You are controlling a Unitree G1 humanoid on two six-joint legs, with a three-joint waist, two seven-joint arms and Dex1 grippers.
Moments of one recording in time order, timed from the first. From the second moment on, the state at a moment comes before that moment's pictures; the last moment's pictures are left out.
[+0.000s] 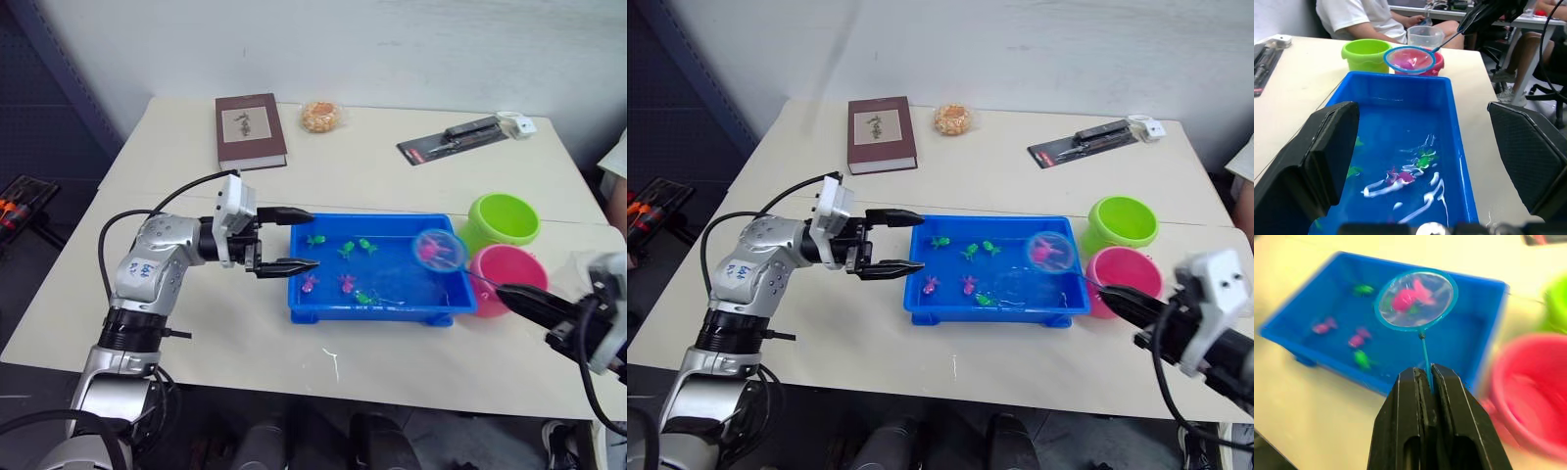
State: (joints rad) left arm -0.67 0.51 -0.05 0.11 -0.48 0.32 -1.21; right arm 0.41 -0.85 -0.84 -0.69 1.11 0.86 0.47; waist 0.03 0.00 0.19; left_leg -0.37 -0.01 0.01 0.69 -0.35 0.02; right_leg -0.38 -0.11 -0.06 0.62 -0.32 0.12
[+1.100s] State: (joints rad) left arm -0.69 0.44 -0.06 0.05 -0.47 0.37 -1.17; right arm 0.60 -0.70 -0.66 -0.26 -0.51 -0.47 0.20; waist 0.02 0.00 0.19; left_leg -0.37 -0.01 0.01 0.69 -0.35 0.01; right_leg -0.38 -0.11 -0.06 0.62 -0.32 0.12
